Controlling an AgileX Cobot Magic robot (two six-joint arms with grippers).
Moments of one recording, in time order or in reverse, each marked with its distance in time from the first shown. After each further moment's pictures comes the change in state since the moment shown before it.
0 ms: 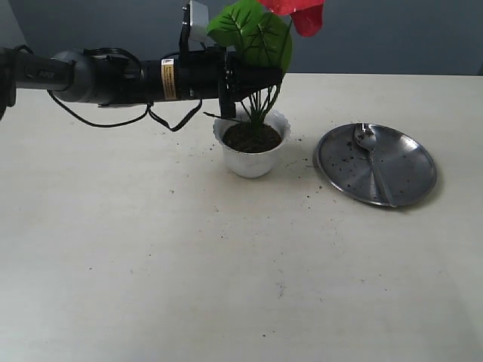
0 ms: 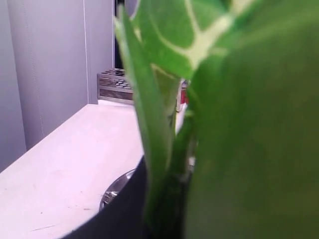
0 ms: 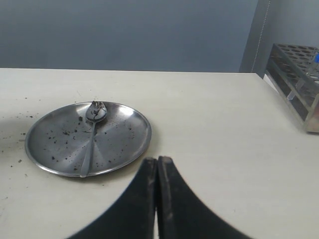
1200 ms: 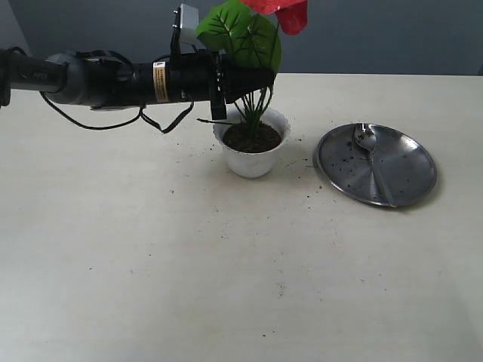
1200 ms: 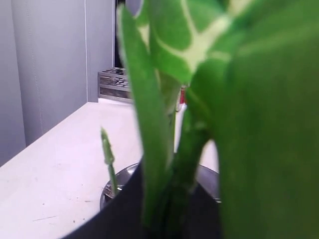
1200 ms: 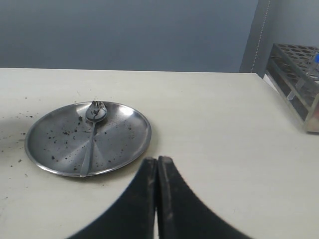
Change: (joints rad) left arm 0.028 0.011 0.016 0.010 -0.029 -0.002; right arm 0.000 0.000 0.000 0.000 0.000 0.000
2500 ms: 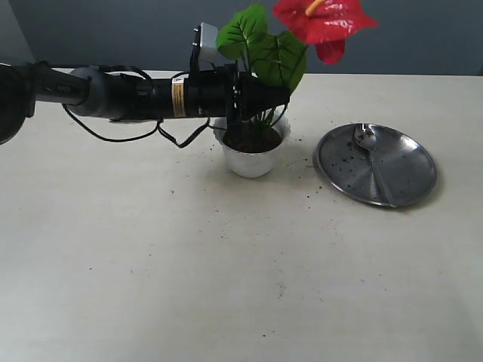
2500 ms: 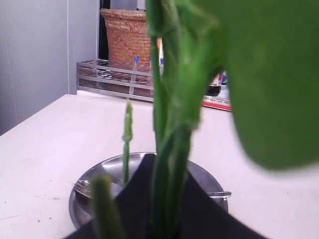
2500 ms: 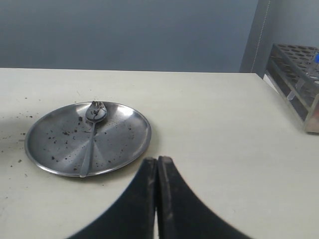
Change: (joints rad) left arm -0.055 0.051 -0.004 -0.001 0.000 0.011; right arm 0.000 0.000 0.000 0.000 0.000 0.000
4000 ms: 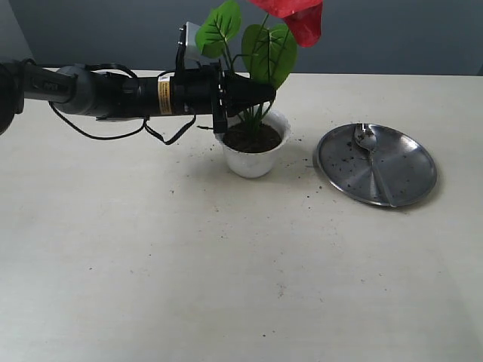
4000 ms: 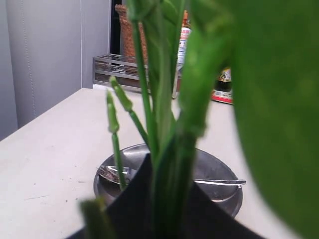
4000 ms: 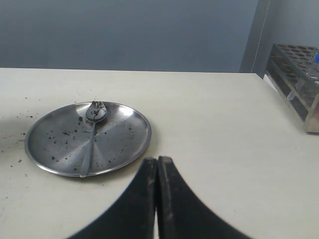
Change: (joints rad) left arm 0.048 0.007 0.000 0.021 0.000 0.000; right arm 0.000 0.000 0.000 0.000 0.000 0.000
